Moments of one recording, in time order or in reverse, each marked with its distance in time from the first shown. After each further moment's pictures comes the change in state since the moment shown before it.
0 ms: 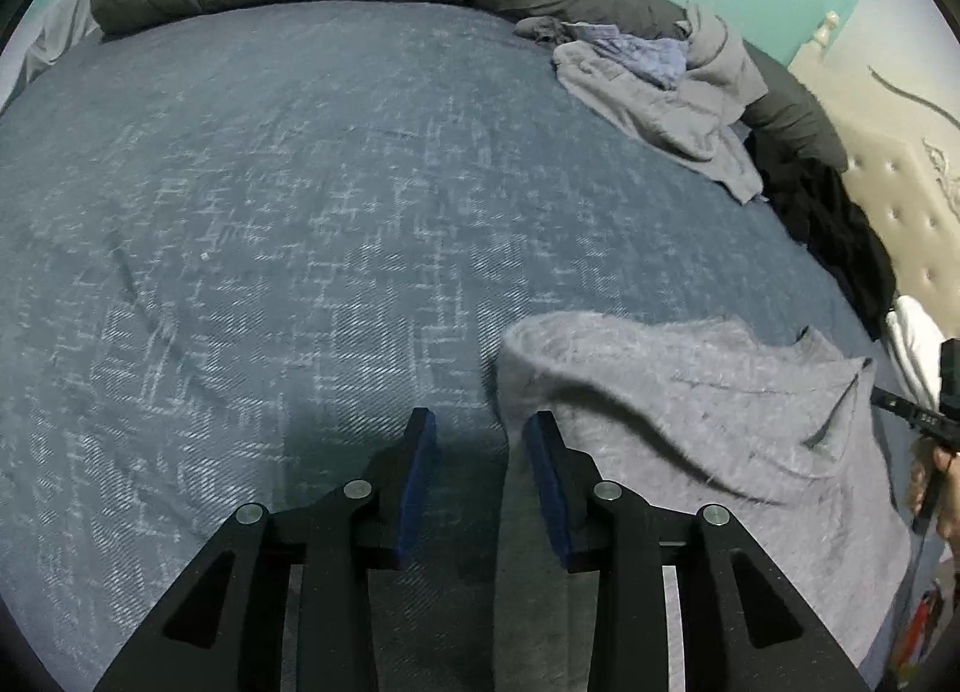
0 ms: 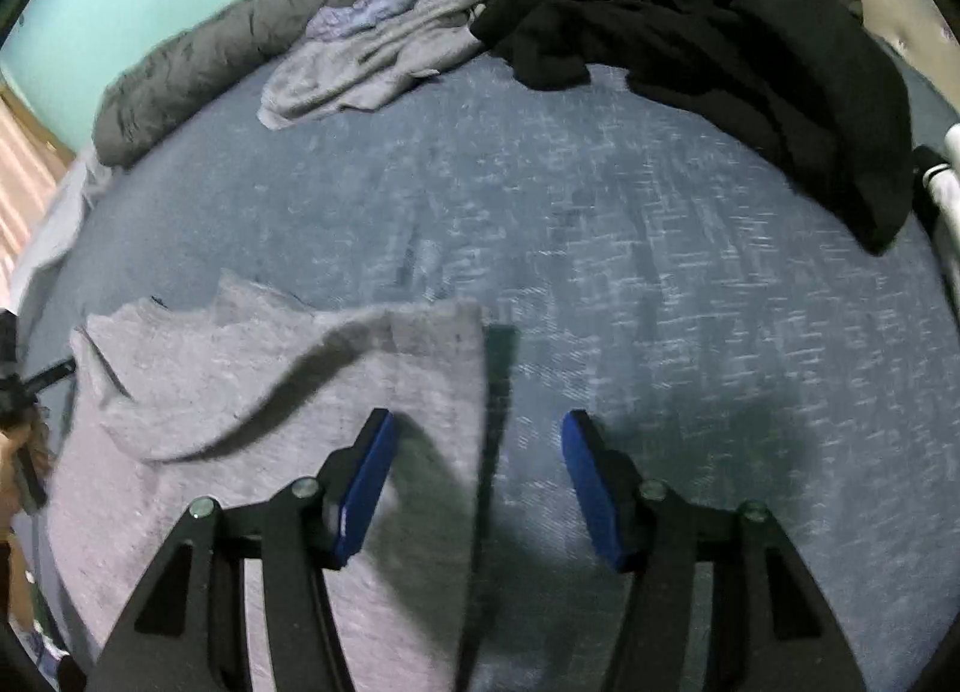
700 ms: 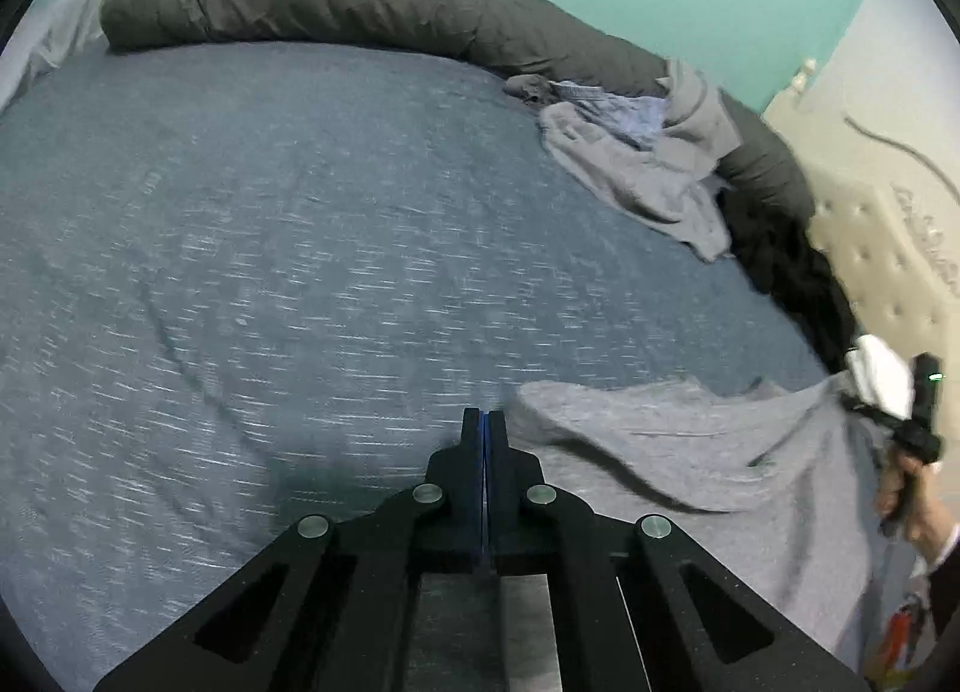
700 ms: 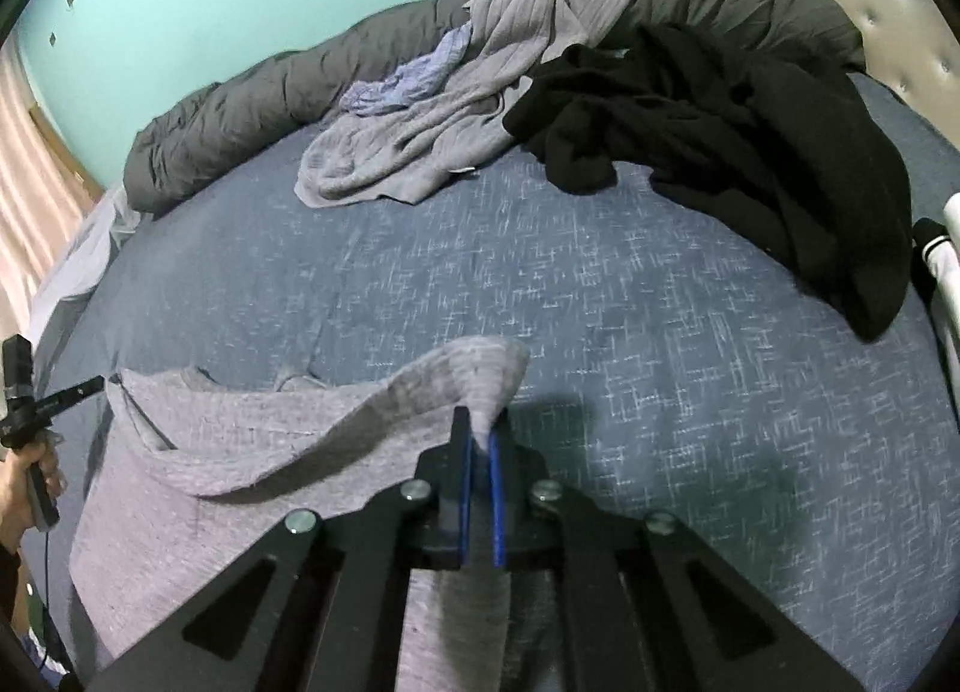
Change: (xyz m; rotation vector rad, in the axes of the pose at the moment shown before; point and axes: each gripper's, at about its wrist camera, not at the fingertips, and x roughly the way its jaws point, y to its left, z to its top) left arm -0.036 0.015 0.014 -0.054 -0.074 -0.090; right arm -0.019 0.017 0.033 -0.015 -0.121 0.025
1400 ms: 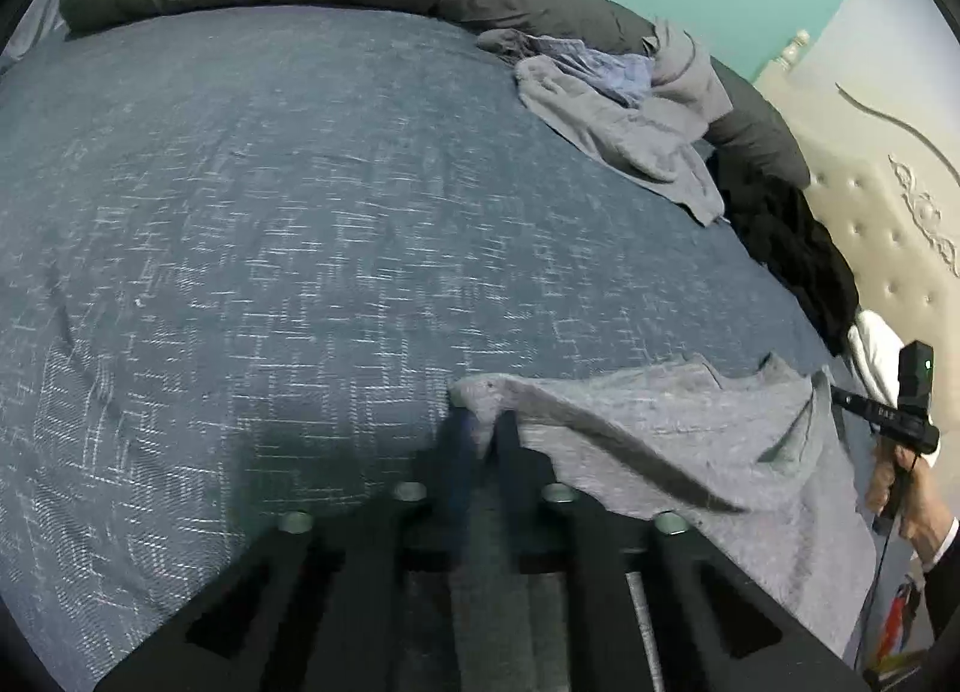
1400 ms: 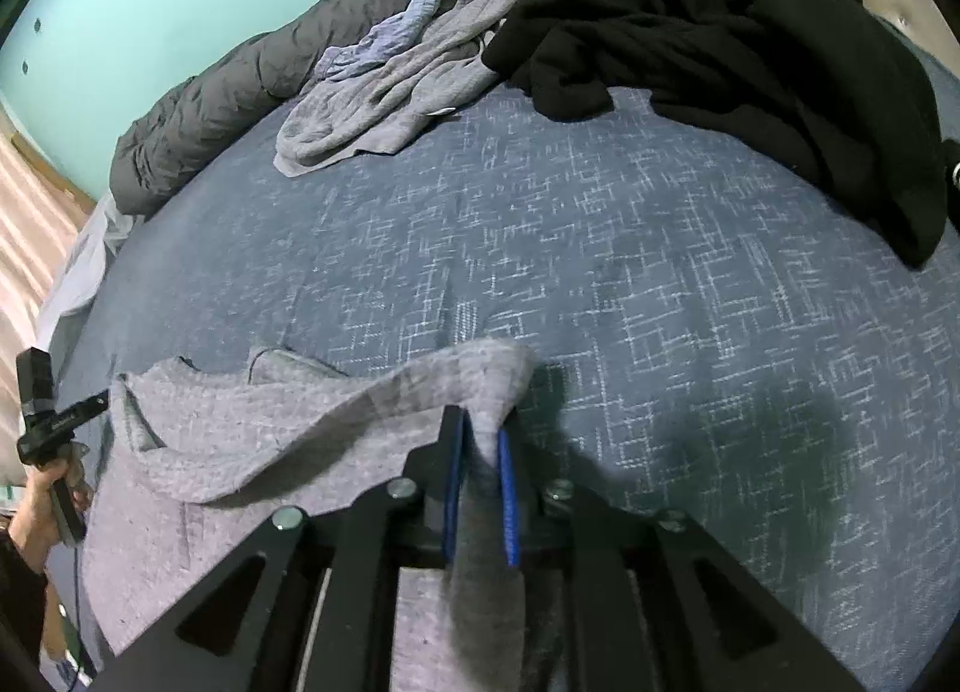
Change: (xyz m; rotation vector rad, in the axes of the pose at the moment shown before) left arm 0.048 -0.017 -0.001 0.061 0.043 -0.019; right arm 0.034 -0.013 -0.010 0.087 0.062 0.046
